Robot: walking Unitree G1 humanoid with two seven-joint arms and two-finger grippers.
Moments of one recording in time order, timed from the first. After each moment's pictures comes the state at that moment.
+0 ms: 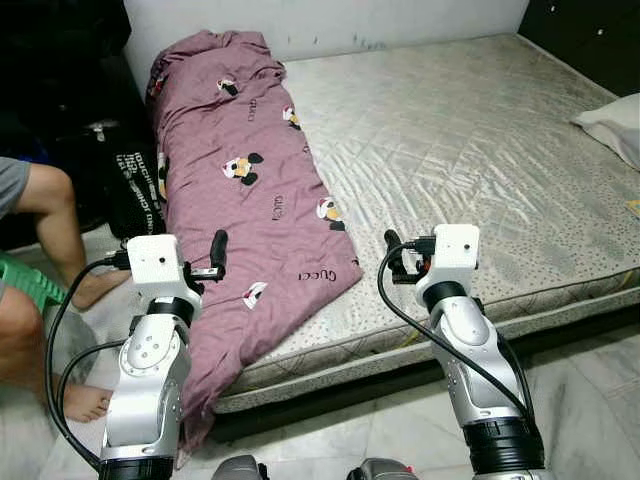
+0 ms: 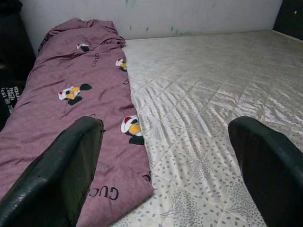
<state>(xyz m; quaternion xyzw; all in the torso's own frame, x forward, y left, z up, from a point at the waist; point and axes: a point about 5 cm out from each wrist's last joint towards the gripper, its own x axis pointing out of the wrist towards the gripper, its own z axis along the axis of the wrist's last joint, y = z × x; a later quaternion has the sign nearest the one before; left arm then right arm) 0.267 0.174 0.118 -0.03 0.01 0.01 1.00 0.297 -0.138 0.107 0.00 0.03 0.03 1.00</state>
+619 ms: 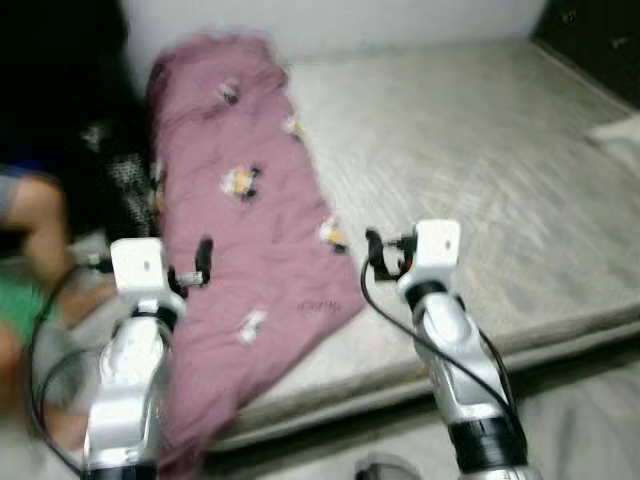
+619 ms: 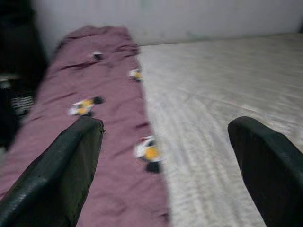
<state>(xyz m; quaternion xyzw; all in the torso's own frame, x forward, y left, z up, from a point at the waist) 0.266 0.183 0.119 -0.02 0.01 0.01 1.00 0.298 -0.125 0.110 0.01 0.03 0.04 1.00</state>
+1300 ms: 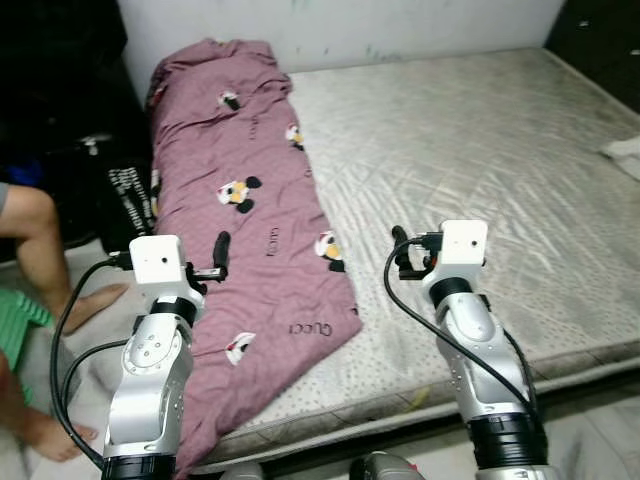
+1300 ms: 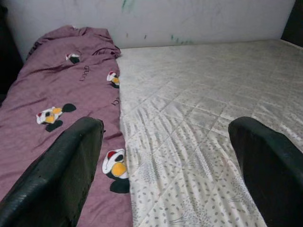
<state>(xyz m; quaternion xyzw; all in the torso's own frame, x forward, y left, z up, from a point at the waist) 0.268 0.174 0.114 -0.04 0.02 0.01 1.00 0.299 -0.141 0.109 0.01 0.03 0.02 1.00</state>
